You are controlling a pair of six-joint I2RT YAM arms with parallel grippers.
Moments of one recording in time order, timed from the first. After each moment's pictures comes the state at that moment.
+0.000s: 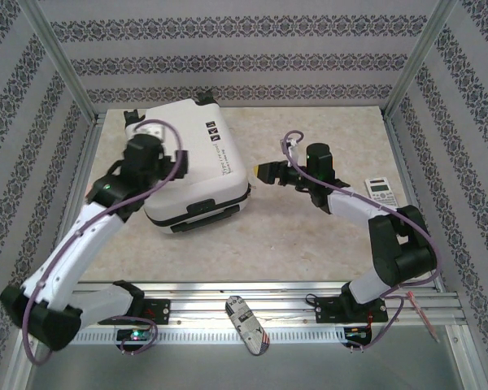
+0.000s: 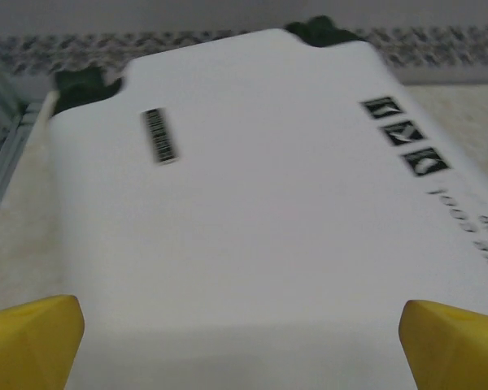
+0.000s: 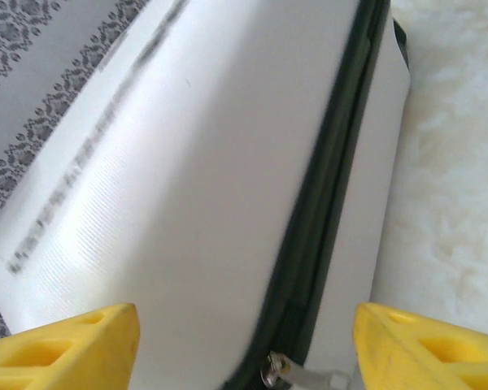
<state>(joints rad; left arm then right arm) -0.37 1.10 1.19 -0.68 -0.35 -0.26 0.32 1.55 0.85 0.35 -0.71 0.50</state>
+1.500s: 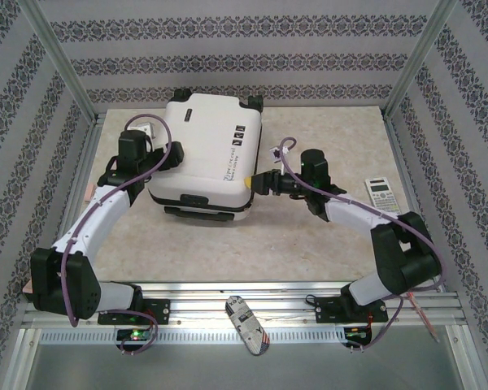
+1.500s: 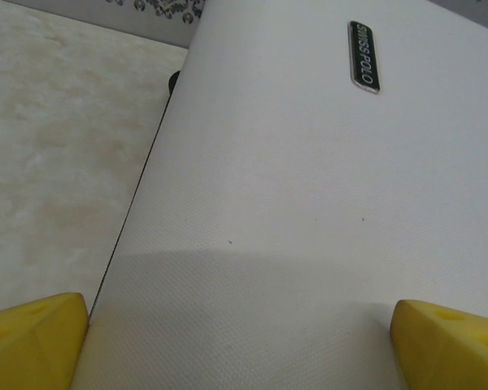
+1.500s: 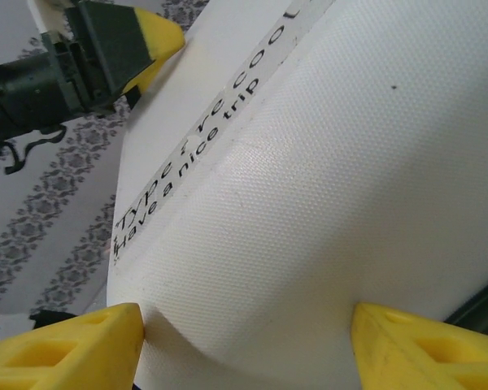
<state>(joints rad) -0.13 1.32 1.03 -0.27 0.04 -0.36 0.40 1.48 0.78 0.36 -0.83 0.54</state>
